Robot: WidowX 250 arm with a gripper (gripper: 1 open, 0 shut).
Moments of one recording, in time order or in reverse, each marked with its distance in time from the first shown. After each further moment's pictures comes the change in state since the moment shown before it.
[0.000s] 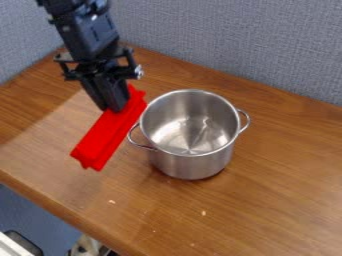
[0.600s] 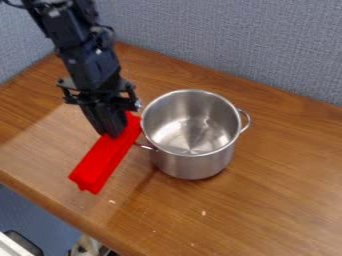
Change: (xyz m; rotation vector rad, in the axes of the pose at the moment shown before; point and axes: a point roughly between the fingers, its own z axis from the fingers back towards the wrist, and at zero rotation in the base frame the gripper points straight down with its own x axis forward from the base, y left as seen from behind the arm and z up) arm -0.006 0.010 -0.030 0.070 0.023 -0.010
